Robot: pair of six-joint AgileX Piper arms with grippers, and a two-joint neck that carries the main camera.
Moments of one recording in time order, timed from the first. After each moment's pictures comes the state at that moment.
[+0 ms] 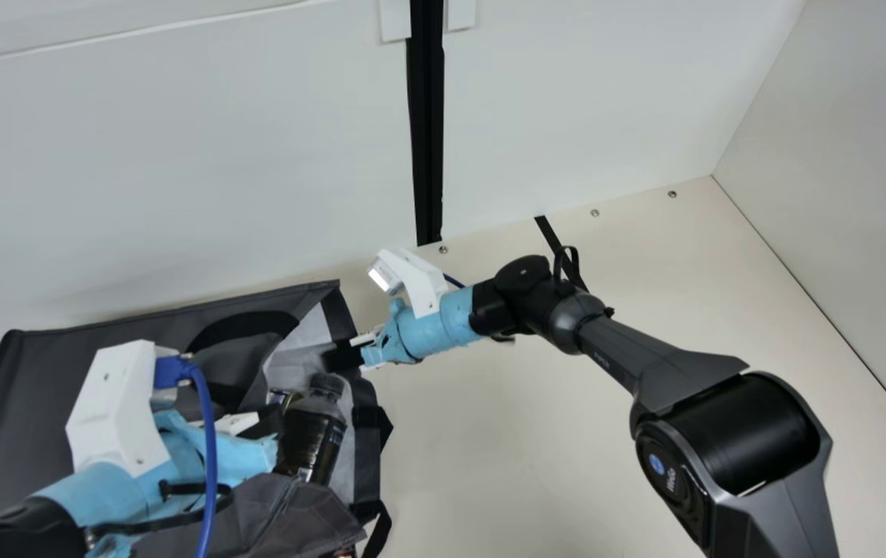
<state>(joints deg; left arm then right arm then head) -30.7 81.8 -66.0 -23.4 35.4 -4.2 6.2 119.2 -80.3 77.0 58.0 -64.0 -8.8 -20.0</state>
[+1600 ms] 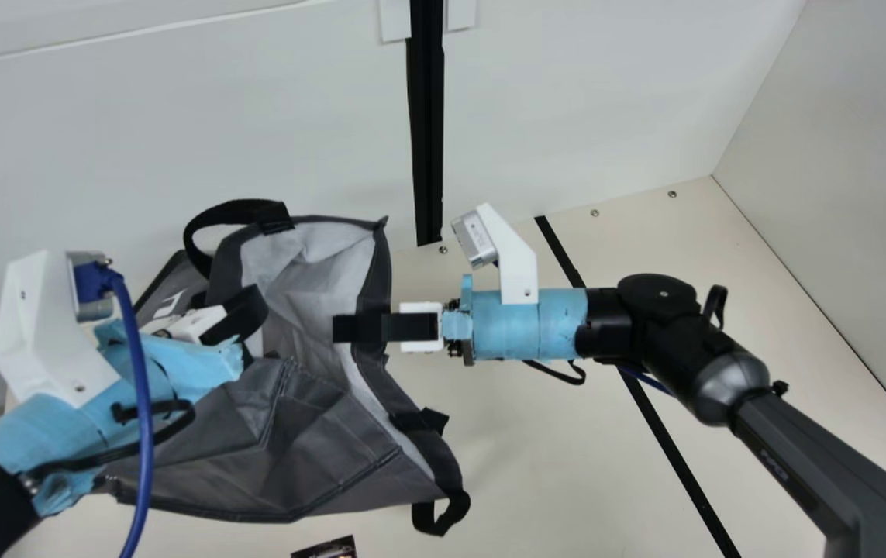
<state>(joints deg) -29.7 82.4 -77.1 -31.3 26.0 0.5 -0.2 90.3 -62.7 95.1 69.9 -54.1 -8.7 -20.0</state>
